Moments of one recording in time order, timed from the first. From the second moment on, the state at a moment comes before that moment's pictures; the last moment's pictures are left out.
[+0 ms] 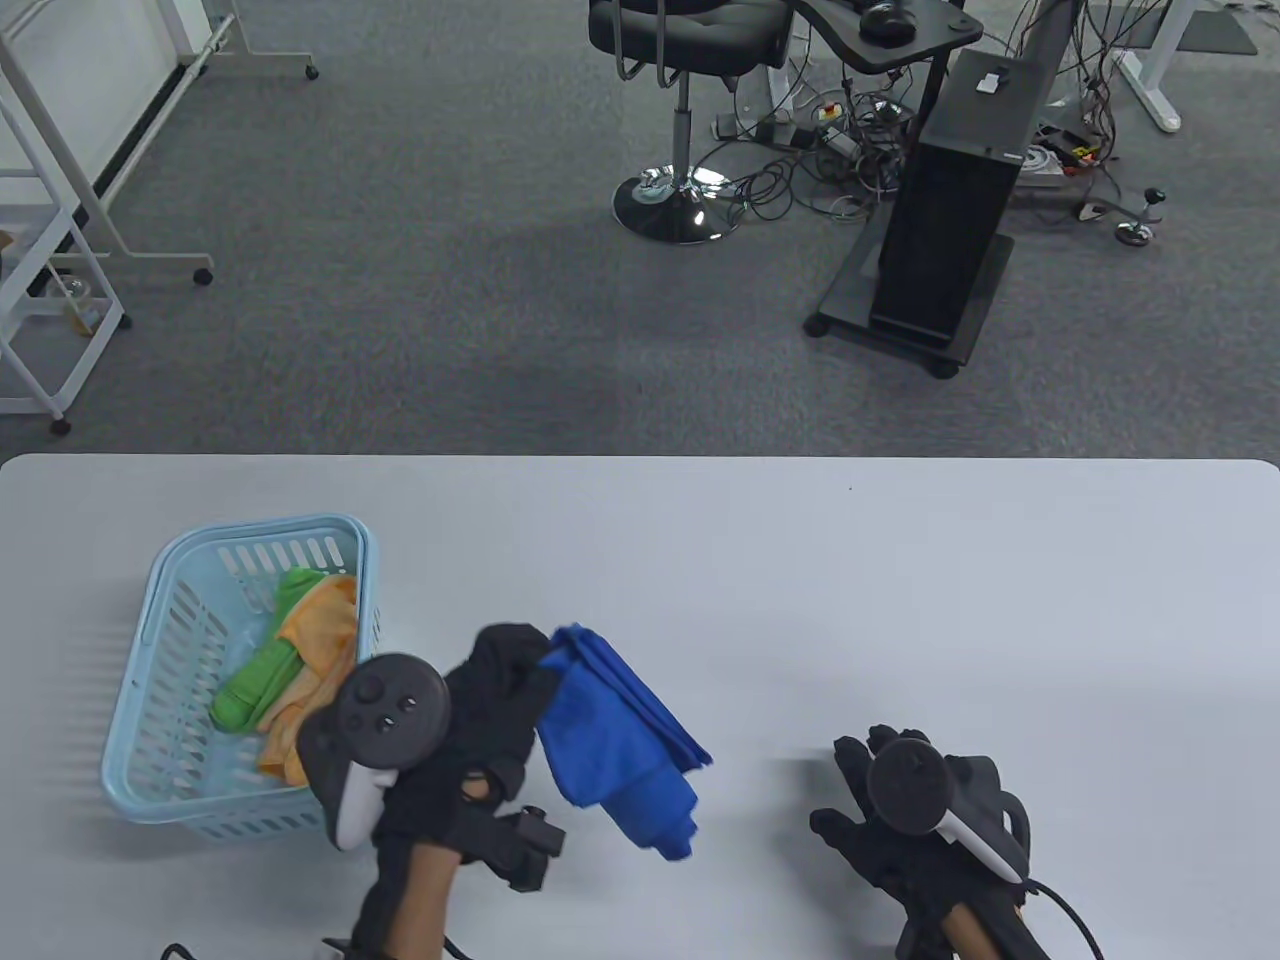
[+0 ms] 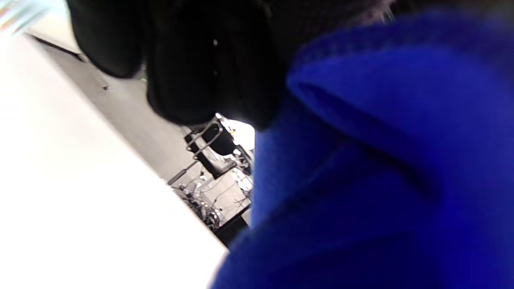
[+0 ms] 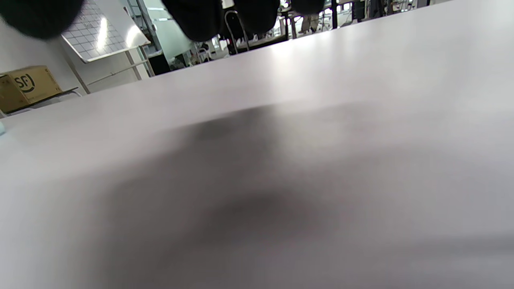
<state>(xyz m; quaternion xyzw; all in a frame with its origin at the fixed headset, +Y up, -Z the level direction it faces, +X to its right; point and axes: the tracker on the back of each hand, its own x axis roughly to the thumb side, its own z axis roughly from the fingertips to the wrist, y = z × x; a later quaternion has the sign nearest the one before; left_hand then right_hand) -0.158 -0.653 -0.256 0.05 -0.01 0.45 0.89 0.216 -0.739 -0.258 0.04 0.13 0.98 0.14</state>
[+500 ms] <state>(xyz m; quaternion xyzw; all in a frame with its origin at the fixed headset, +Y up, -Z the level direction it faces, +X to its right) -0.143 -0.752 -0.254 -0.10 0.06 0.51 0.85 0.189 -0.748 -0.254 0.09 0.16 0.97 0.16</state>
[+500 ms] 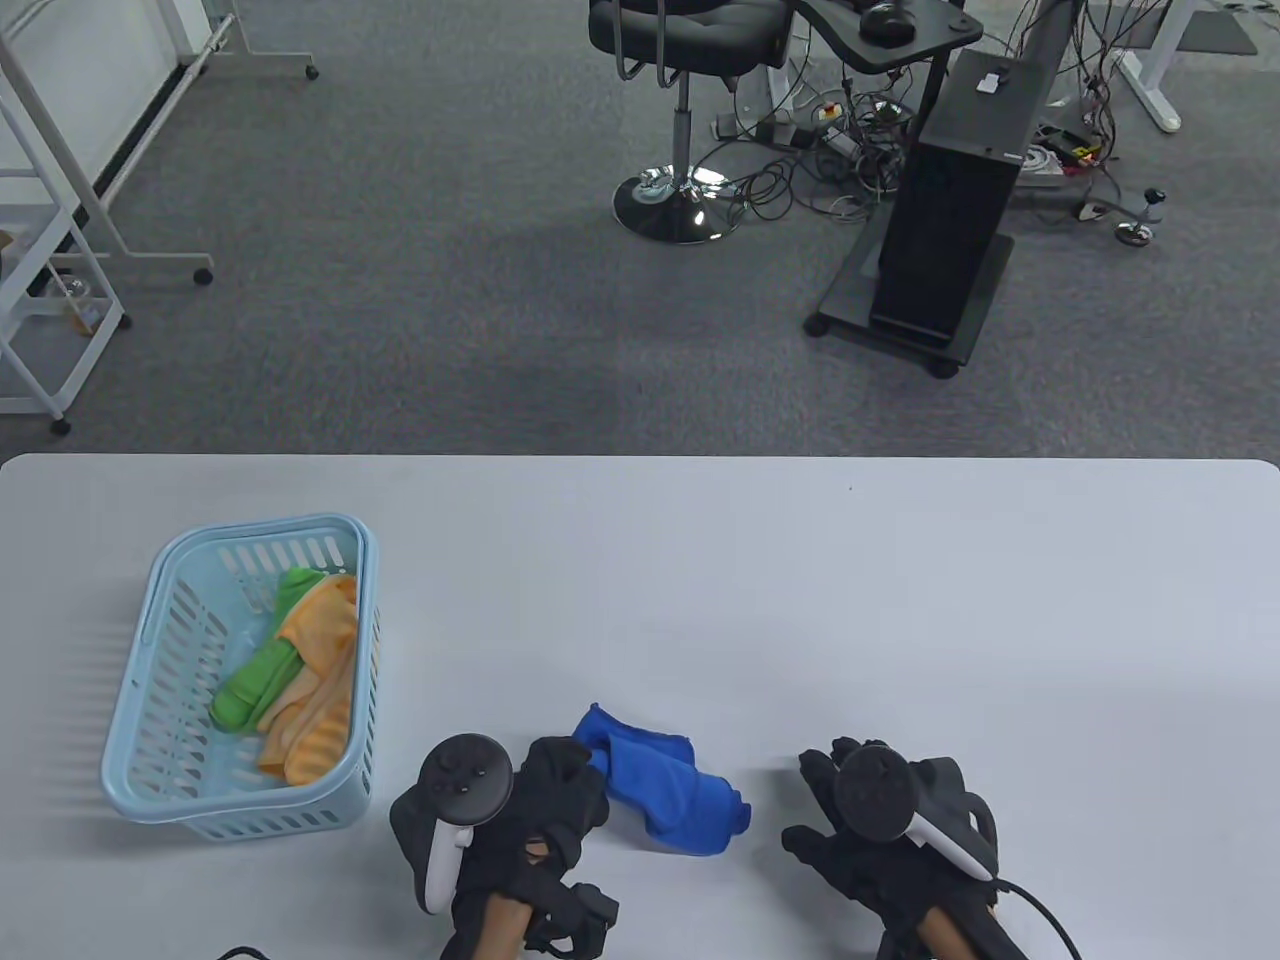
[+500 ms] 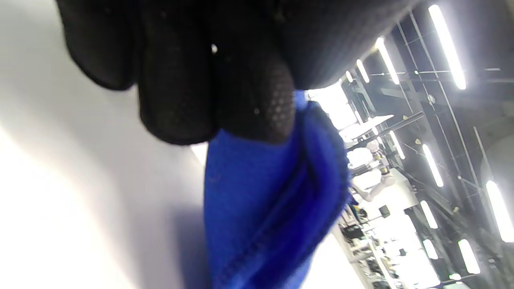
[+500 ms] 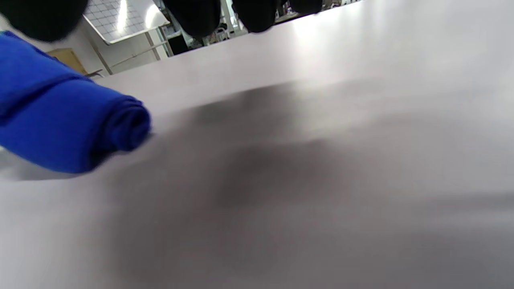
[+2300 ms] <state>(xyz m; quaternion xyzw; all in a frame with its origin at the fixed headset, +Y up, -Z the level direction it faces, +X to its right) -0.131 -0.735 -0.247 0.05 0.03 0.41 0.91 0.213 -0.734 -0.263 0.05 -0.05 0.98 0.17</state>
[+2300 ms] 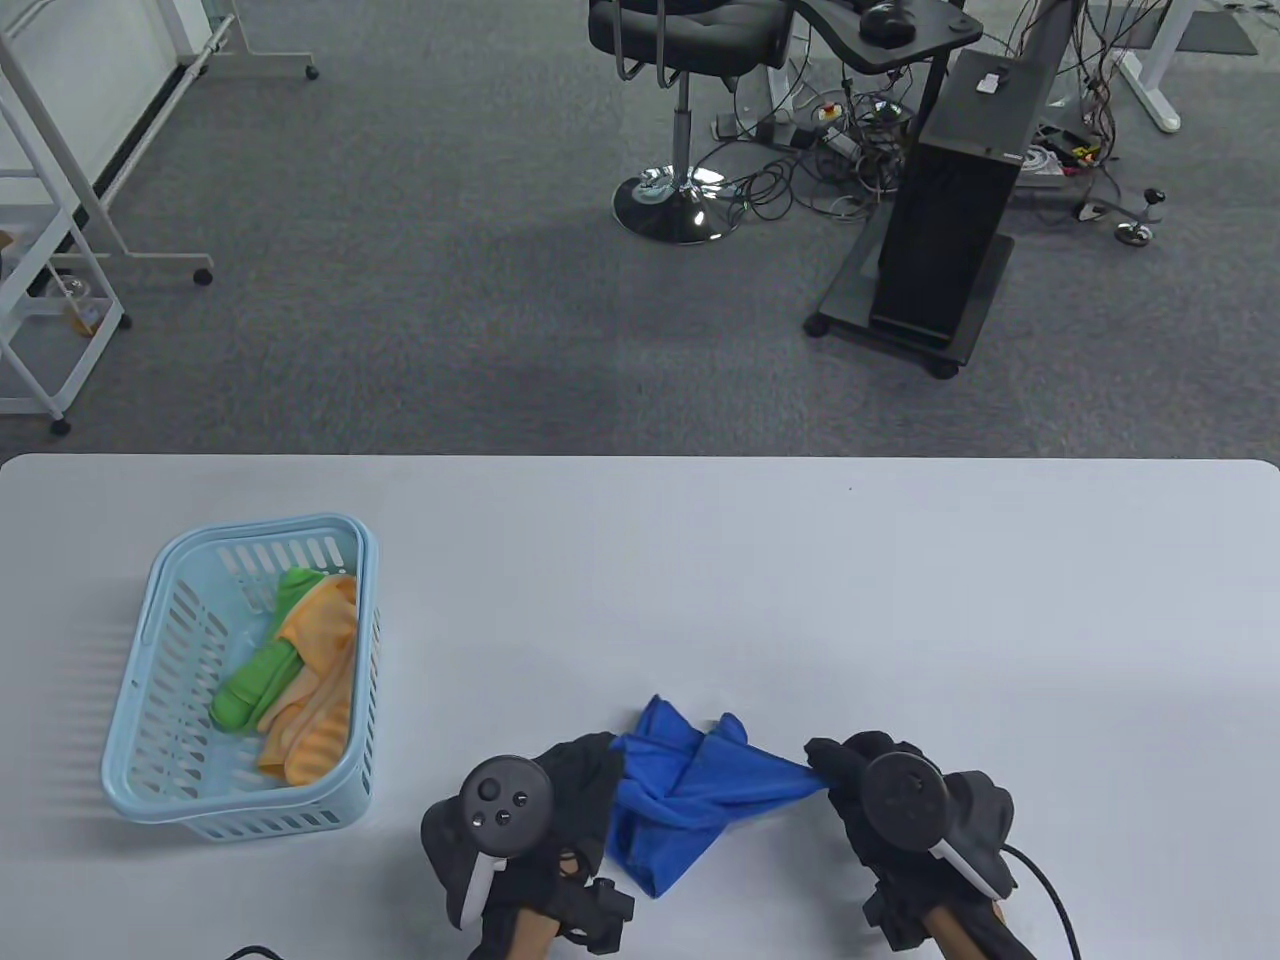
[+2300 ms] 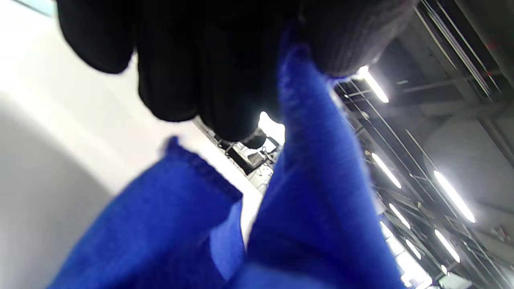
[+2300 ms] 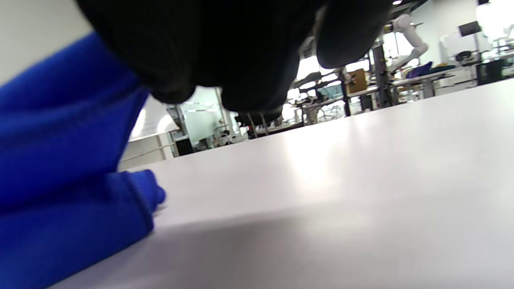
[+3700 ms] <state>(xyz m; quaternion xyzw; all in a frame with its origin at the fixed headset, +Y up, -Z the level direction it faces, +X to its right) -0.082 -0.652 -0.285 -0.01 -0.14 0.46 0.88 0.291 -0.705 -0.259 -0.10 -0.07 0.94 0.31</state>
